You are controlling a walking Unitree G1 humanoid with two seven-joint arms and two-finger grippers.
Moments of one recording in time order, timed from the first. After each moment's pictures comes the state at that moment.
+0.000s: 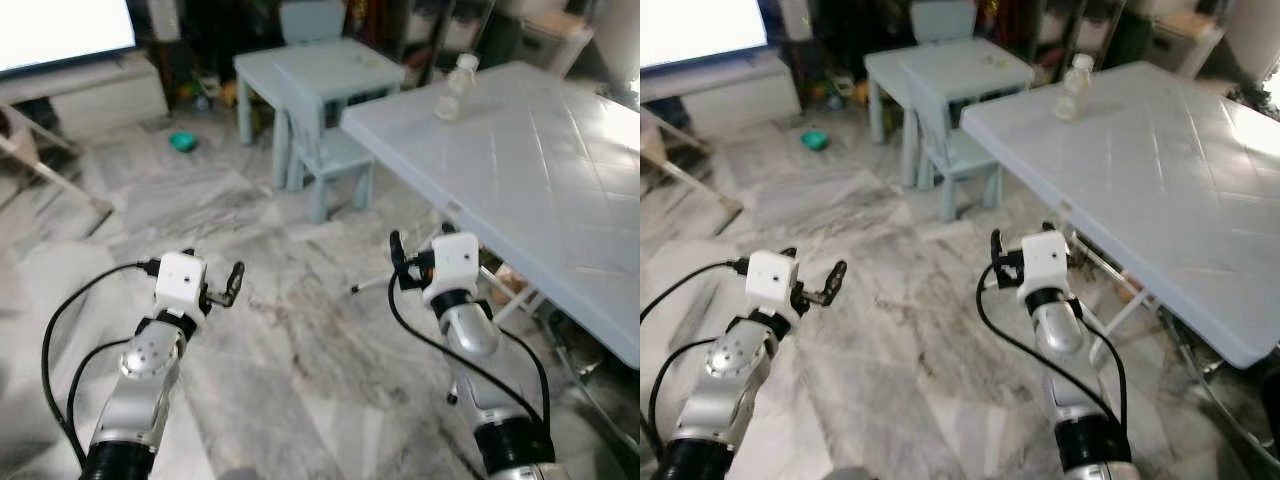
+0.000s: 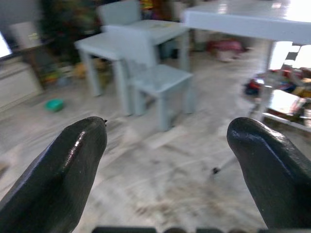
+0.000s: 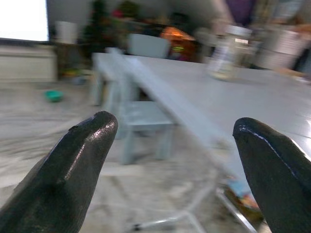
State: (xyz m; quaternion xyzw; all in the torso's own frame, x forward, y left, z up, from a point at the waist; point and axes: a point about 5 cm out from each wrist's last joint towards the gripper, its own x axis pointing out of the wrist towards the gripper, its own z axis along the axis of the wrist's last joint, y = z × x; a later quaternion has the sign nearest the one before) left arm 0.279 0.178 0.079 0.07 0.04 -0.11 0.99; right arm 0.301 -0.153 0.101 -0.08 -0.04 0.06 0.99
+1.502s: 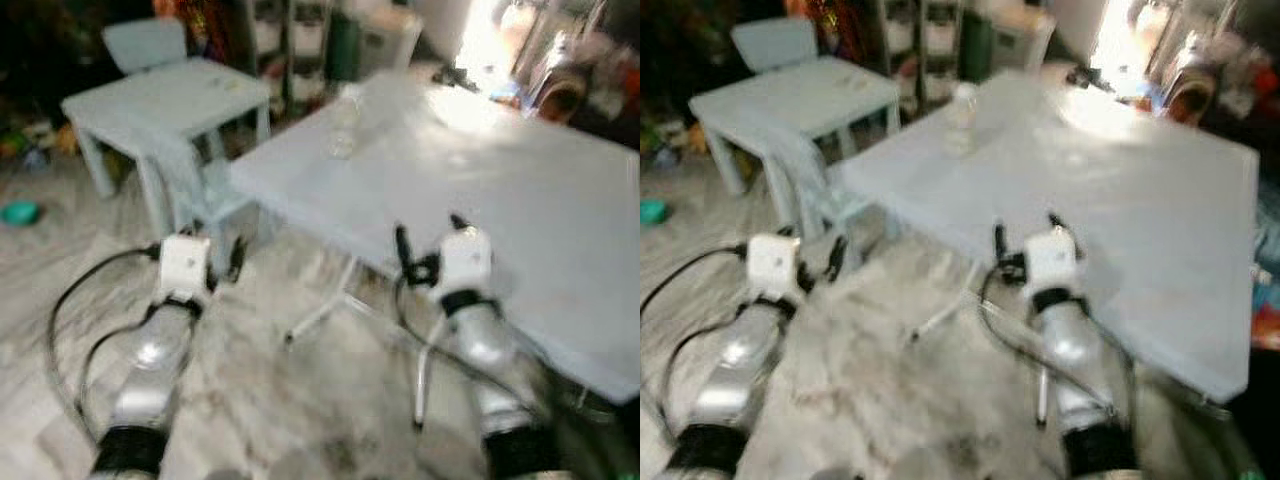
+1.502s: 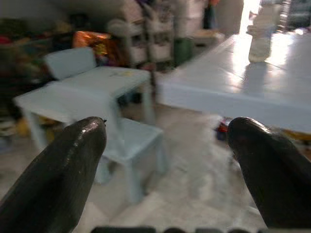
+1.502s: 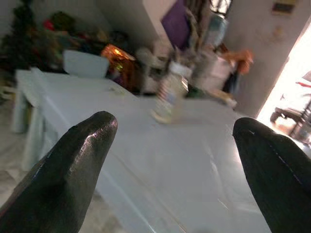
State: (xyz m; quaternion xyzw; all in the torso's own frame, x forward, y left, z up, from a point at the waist) left arm 0.287 0.184 0.088 0.07 -0.01 -0.05 1.00; right arm 0.293 -0.140 0.114 -0.09 -0.09 0.10 0.99
